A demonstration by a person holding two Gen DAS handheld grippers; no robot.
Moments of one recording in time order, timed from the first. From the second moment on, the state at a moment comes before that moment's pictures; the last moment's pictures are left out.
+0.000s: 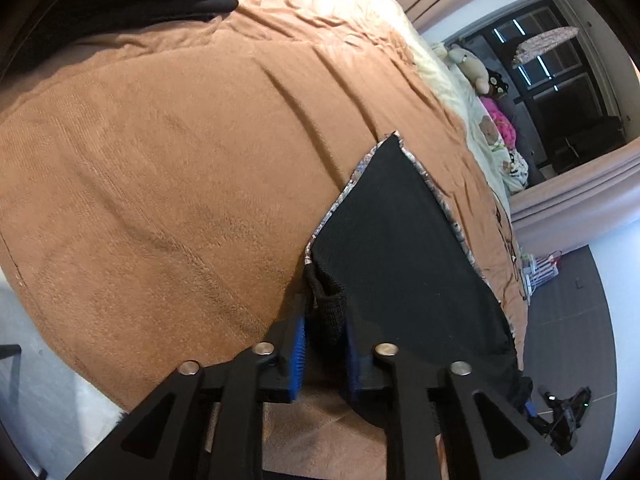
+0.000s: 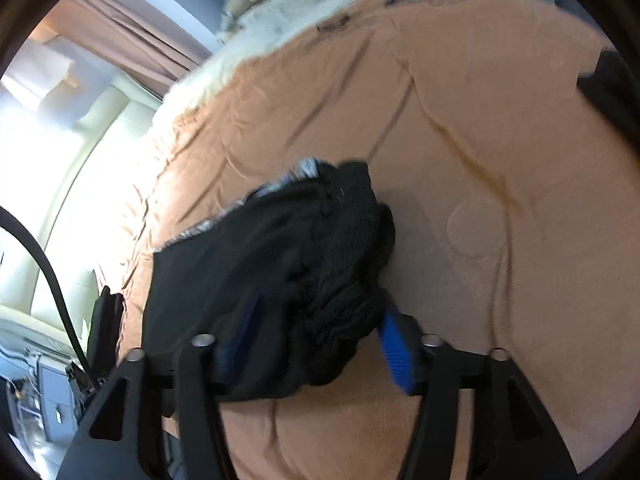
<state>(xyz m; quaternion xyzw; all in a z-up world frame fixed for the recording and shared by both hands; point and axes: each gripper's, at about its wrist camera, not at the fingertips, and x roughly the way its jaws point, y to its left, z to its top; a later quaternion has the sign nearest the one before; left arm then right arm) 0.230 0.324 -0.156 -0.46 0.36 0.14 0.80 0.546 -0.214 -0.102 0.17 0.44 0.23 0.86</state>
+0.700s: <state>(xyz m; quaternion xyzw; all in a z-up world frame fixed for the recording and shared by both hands) 0.170 0.300 -0.101 -0.39 0.35 0.09 0.85 0.356 -0.136 -0.042 0.06 0.33 0.27 0.90</state>
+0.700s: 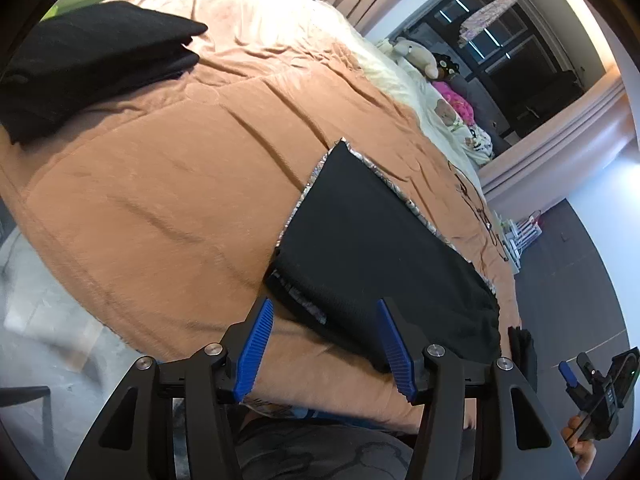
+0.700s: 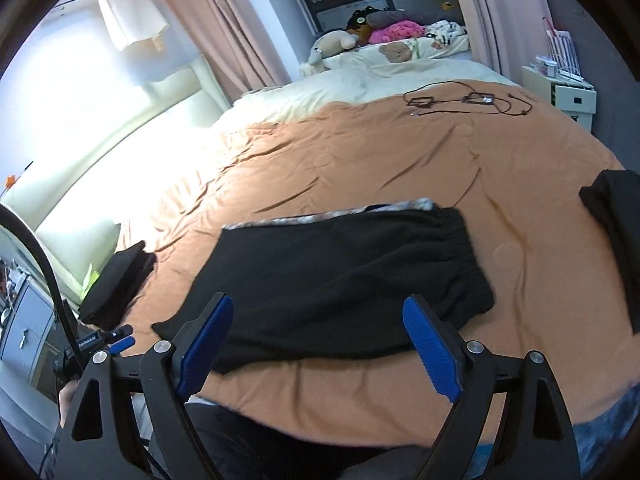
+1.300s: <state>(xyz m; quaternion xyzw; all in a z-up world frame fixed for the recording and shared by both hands) 0.158 0.303 -0.125 -0.39 0.34 0.06 0.86 0.312 -0.038 -0.076 -0.03 0.34 0.28 0.90</state>
